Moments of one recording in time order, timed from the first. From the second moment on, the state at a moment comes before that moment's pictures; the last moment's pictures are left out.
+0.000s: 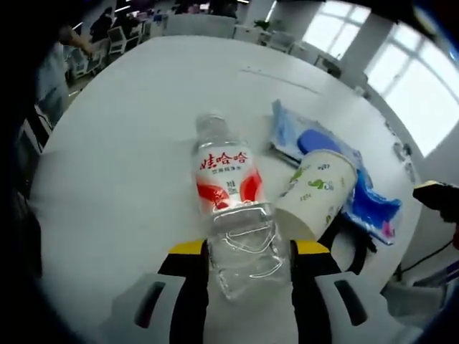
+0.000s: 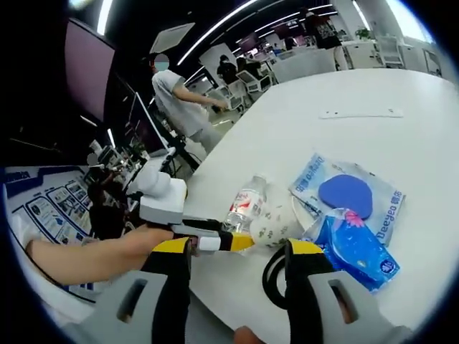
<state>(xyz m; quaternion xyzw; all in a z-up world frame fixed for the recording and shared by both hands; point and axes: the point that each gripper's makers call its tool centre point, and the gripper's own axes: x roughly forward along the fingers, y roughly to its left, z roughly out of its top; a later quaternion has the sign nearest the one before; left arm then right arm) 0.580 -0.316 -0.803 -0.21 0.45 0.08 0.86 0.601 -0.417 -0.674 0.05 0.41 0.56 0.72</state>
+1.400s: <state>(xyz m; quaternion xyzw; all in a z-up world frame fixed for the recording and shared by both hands) 0.579 -0.317 -0.801 -0.21 0.39 0.12 0.89 0.663 -0.246 -0.745 0.01 0.52 0.51 0.69</state>
